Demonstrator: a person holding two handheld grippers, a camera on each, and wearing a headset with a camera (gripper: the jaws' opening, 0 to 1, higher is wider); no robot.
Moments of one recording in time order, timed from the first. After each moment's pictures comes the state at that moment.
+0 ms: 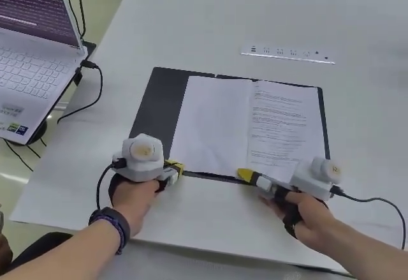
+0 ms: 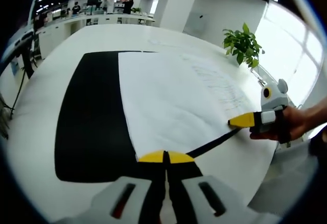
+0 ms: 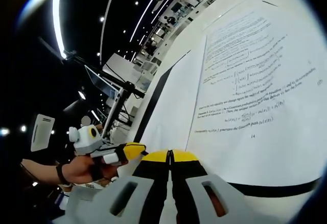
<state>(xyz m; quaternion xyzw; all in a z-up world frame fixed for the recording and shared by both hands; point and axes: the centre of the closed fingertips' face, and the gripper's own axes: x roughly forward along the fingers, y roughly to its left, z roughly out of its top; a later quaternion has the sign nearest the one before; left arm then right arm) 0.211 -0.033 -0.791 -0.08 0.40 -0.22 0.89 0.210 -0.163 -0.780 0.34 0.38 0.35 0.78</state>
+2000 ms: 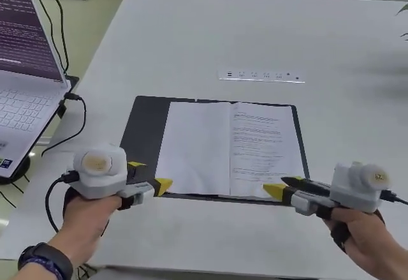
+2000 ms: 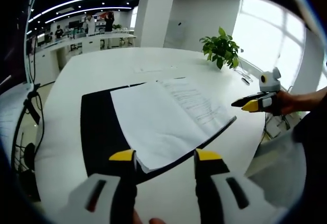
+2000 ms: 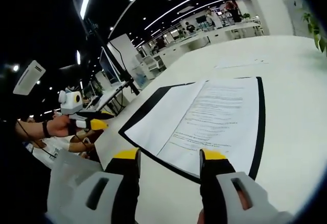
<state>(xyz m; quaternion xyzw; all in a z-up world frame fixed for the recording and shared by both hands) 0.196 -0.026 -0.692 -0.01 0.33 -0.29 0.90 0.194 -0.271 -0.706 0.14 0.32 0.36 0.87</state>
